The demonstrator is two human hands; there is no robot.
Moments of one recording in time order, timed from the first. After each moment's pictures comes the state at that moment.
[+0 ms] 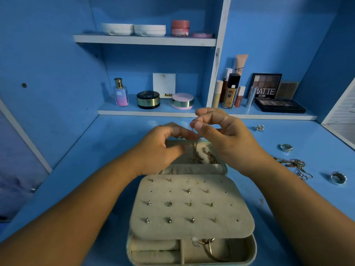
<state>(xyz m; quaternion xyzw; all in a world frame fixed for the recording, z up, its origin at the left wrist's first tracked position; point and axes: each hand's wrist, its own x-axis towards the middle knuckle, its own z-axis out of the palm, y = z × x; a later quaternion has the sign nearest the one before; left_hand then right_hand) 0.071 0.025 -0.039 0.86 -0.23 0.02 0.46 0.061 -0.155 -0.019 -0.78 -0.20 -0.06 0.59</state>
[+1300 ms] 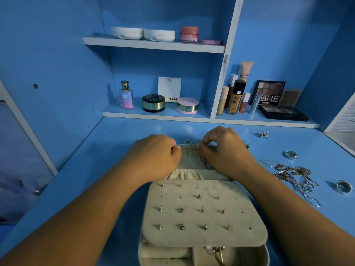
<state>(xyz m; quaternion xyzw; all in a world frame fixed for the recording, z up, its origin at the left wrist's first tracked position) 0.067 0.036 -0.039 0.98 -0.11 0.08 0.17 0.089 -0.148 -0.048 -0.94 -0.14 -0.13 0.27</state>
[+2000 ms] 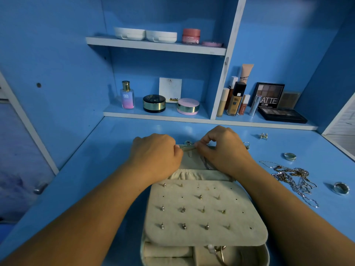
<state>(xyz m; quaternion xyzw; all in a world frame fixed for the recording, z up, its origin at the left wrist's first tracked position) 0.068 0.031 -0.040 0.98 -0.08 0.13 0.09 0.095 -0.144 -0.047 -0.95 -0.13 -0.13 0.27</state>
